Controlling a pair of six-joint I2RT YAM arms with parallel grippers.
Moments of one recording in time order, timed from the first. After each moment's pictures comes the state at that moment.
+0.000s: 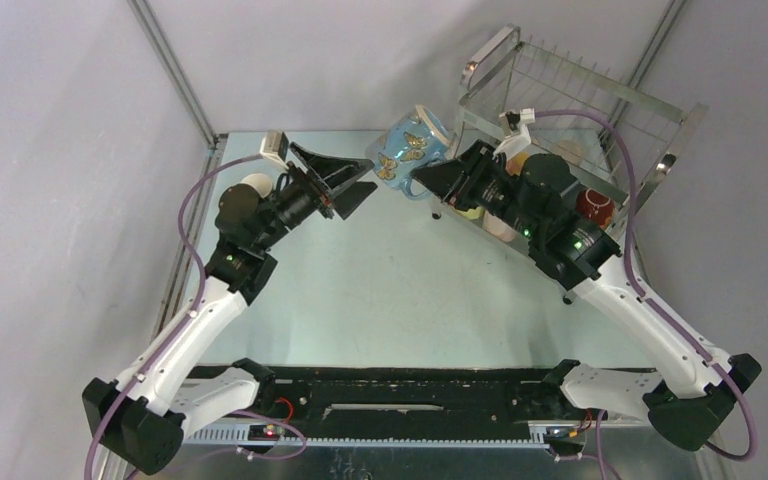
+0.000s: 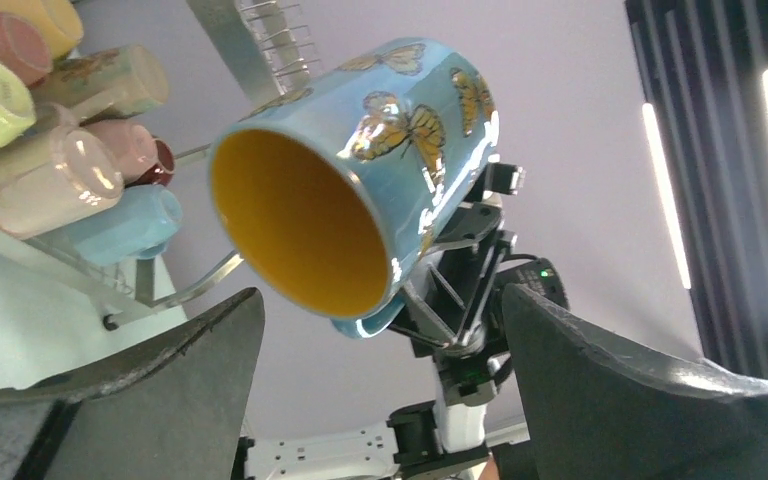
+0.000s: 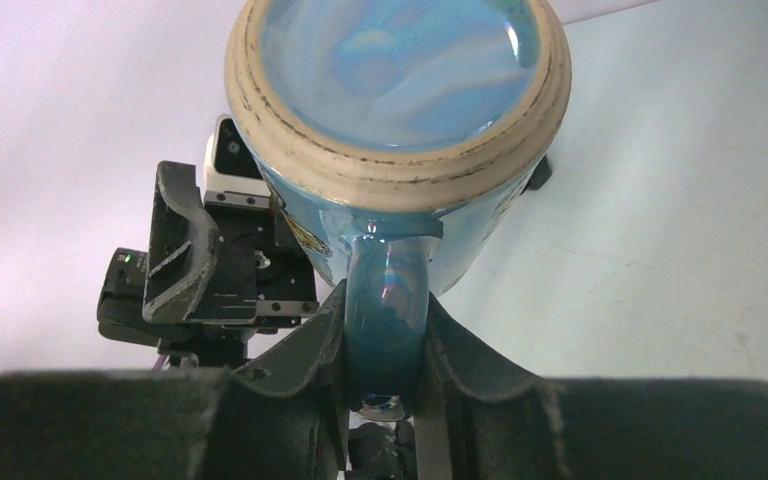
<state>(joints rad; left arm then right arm) -0.45 1.00 0.95 0.27 0.42 -1.40 0.70 1.13 1.32 -0.19 -0.08 0.88</state>
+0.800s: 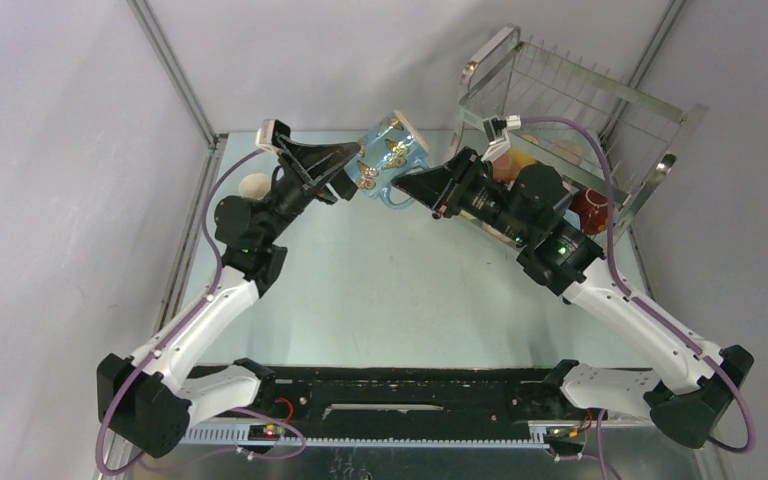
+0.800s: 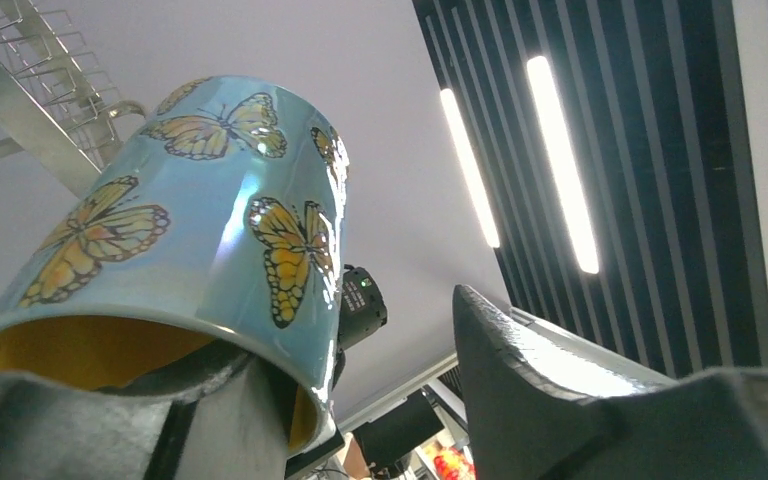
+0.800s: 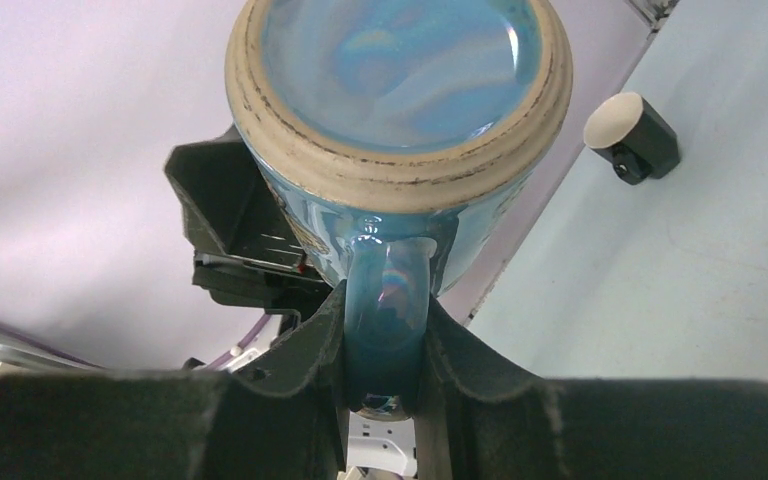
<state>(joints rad) -0.45 1.09 0.91 0.80 0.45 -1.76 0.74 1.14 1.22 0.04 -0.21 0.98</state>
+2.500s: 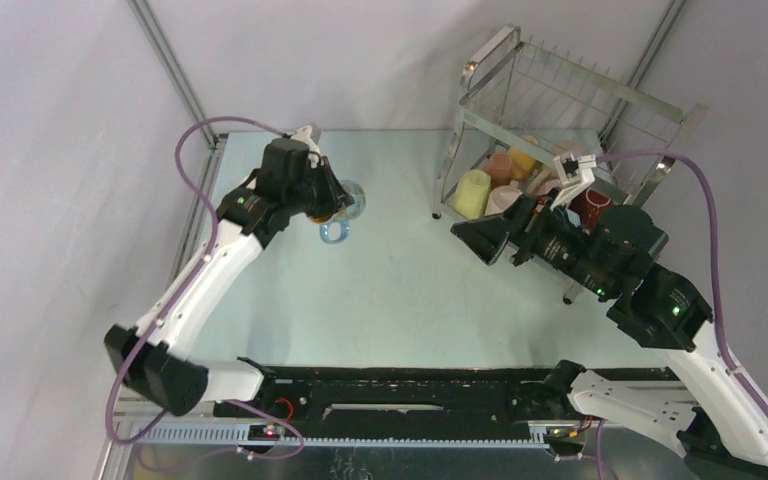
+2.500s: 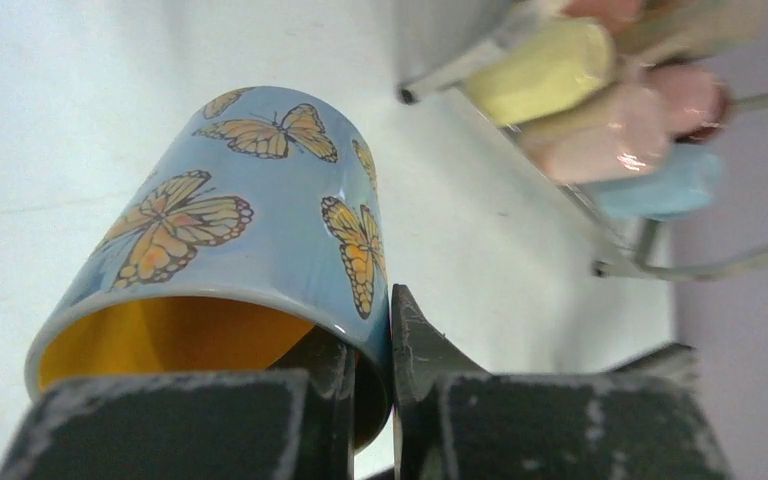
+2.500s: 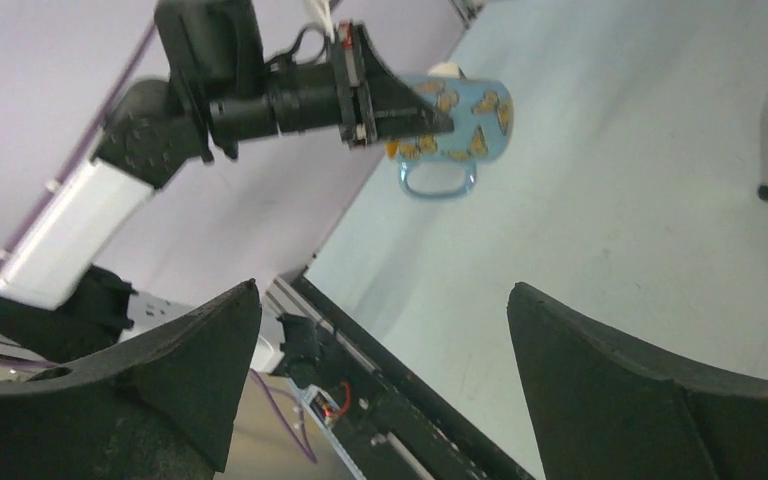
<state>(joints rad) -0.45 1.24 1.32 -0.62 0.11 -0.64 0.78 0.83 1.32 -0.55 -0.02 0.64</state>
